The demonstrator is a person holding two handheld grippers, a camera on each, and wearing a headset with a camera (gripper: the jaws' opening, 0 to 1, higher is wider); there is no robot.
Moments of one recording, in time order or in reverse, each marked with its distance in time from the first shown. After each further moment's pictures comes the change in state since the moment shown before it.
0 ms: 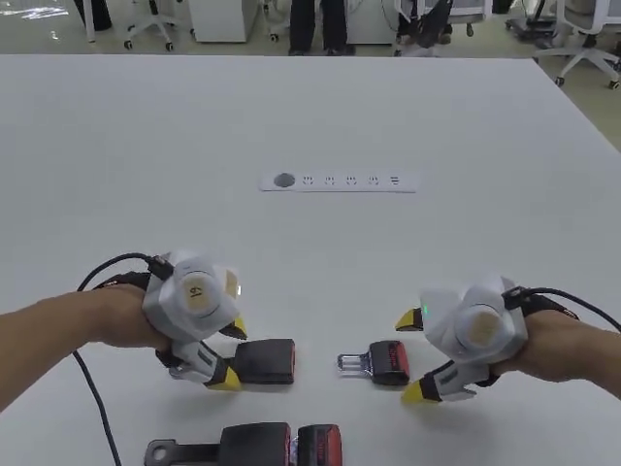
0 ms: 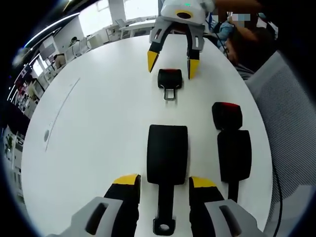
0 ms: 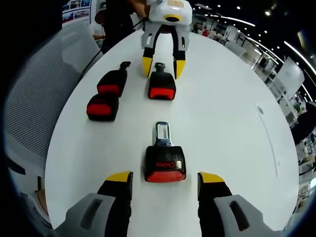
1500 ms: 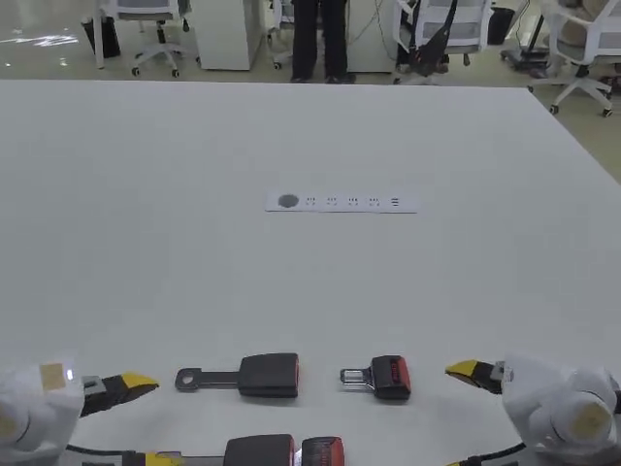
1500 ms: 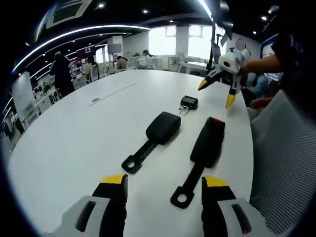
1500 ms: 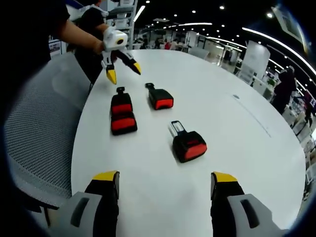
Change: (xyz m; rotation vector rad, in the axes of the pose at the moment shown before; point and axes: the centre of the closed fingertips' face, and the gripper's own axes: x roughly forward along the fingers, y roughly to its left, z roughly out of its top) left arm -0.061 -0.062 -0.067 -0.436 -0.400 0.289; right arm -0.042 0.060 -0.007 0.306 -0.195 -0.164
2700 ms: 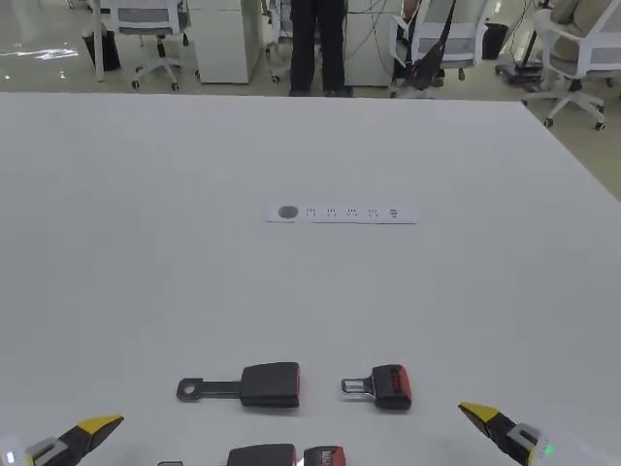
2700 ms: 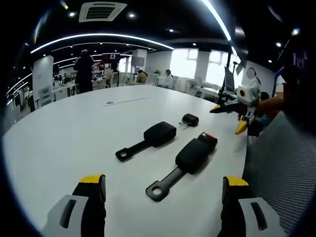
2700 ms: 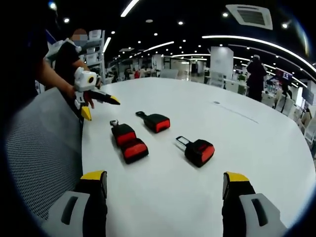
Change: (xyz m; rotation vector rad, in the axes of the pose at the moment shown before) left arm -0.018 -0.029 0.001 -0.177 -0.202 0.082; right arm -0.007 0.032 0.022 0.254 -0.246 -0.152
